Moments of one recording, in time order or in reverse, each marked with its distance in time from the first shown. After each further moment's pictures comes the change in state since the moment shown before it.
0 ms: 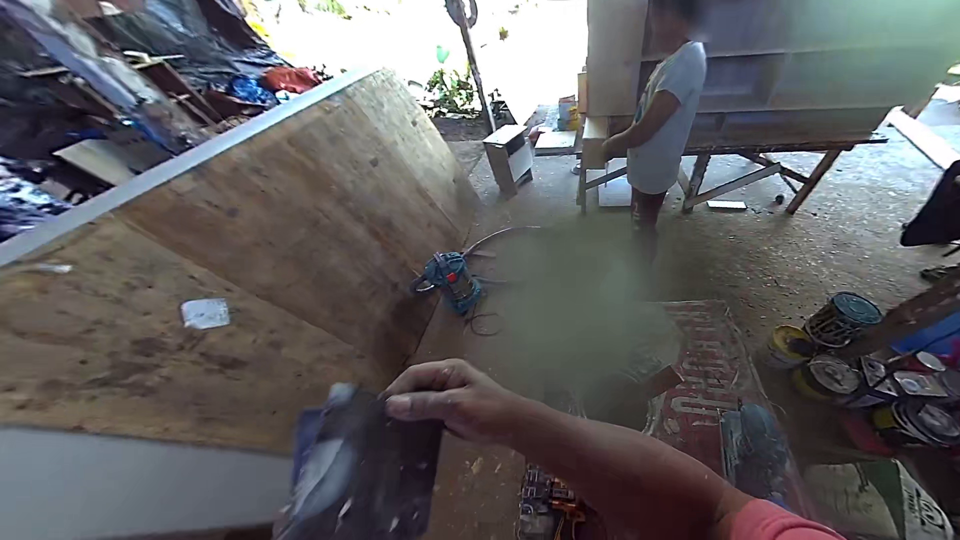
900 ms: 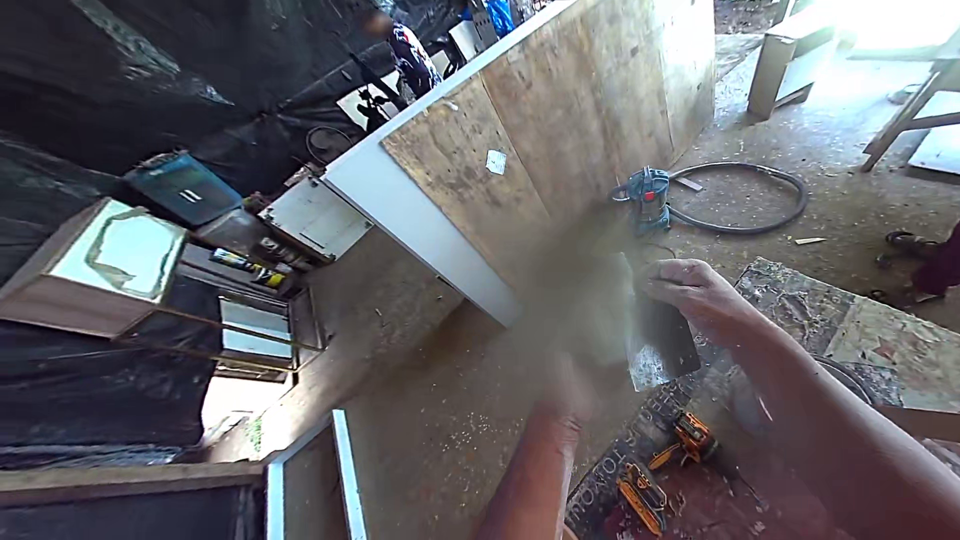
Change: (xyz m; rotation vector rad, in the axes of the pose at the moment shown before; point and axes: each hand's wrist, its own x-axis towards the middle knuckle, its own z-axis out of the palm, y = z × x) left_hand -0.010 -0.008 0.041 0.111 0.341 -0.103; right_hand -0.004 0.007 -0.012 -0.433 -0.094 0.313
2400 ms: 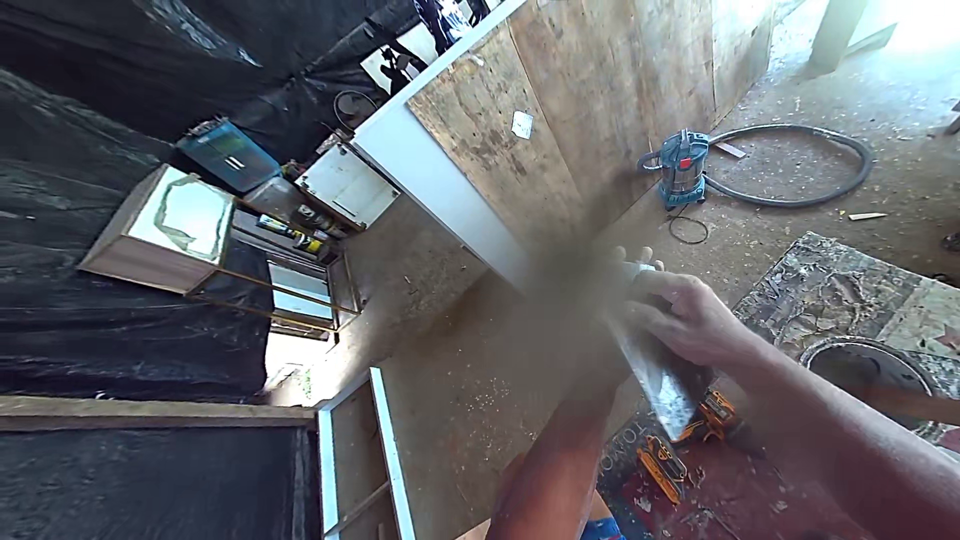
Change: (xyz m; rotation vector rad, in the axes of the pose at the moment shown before) left_hand 0.013 -0.011 -0.025 0.102 -0.242 0.295; right_hand -0.016 -0.007 0.077 -0.314 -0.061 -0.259
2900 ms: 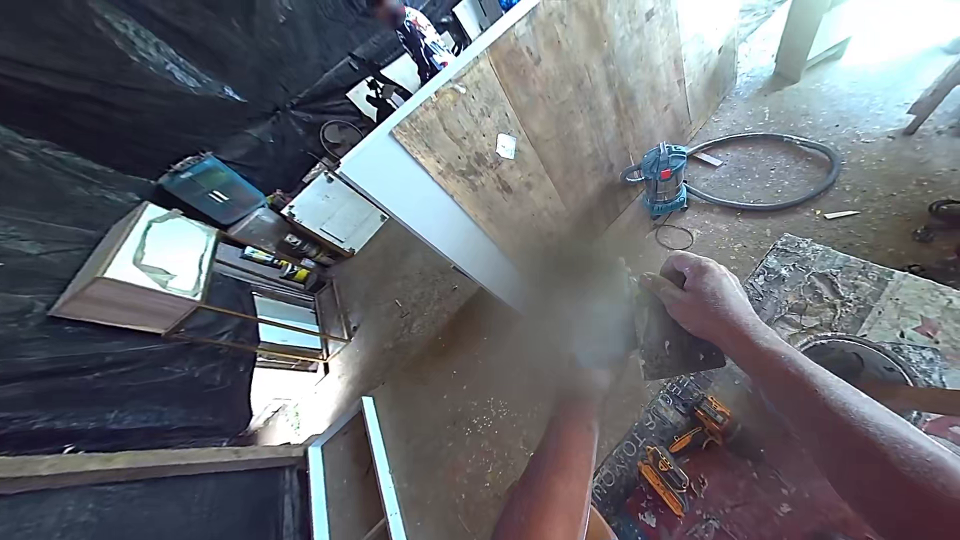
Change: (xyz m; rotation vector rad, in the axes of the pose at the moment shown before) left_hand 0.000 -0.009 -0.018 -0.218 -0.030 0.064; right_hand 0.008 0.011 -0.033 -0.519 0.182 0.605
